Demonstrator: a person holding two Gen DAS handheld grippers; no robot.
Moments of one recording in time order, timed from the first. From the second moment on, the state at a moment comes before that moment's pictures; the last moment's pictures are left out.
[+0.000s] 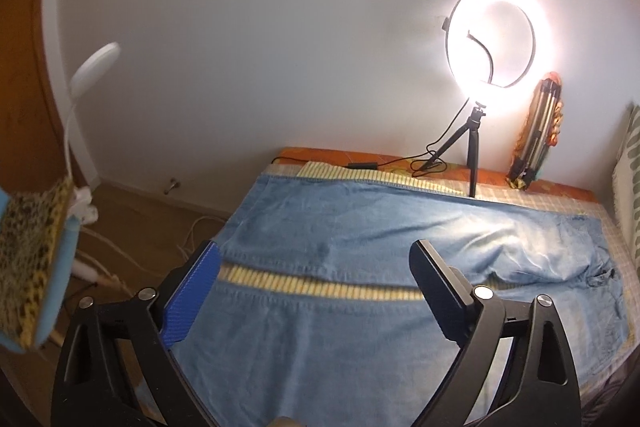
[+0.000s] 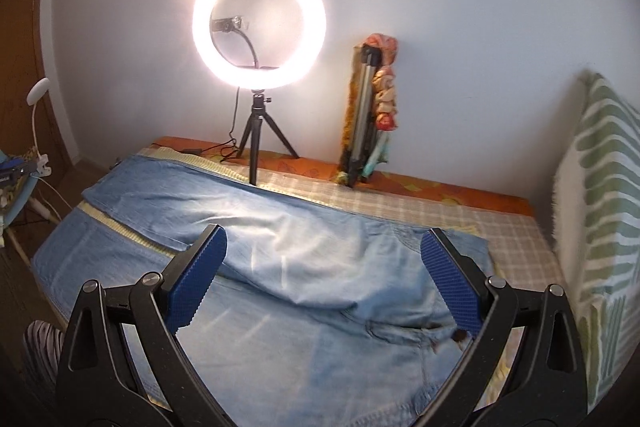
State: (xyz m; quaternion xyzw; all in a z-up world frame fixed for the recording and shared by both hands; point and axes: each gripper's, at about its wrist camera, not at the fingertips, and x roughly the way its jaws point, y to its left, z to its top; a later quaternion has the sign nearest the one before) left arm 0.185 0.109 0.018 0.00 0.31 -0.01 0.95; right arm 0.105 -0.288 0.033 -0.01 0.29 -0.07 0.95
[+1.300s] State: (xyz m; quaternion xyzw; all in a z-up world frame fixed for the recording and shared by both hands) left arm 0.404 0.015 -0.155 0.04 0.48 -0.09 0.87; right arm 0.450 -0.252 -0.186 -0.16 0.49 0.19 0.84
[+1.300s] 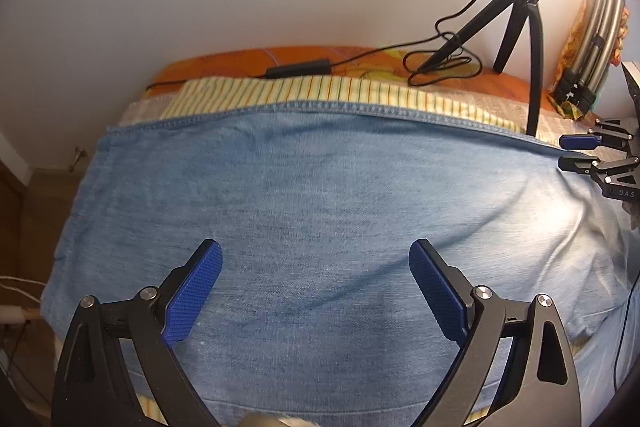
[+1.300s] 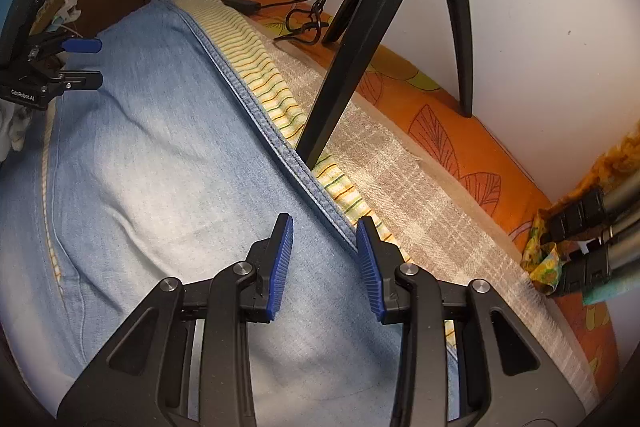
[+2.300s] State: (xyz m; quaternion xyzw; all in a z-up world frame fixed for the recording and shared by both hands) left arm 0.463 0.054 -0.140 -0.19 0.54 -0.04 0.82; right arm 0.339 -0.214 -0.140 -0.17 0.44 0.25 0.85
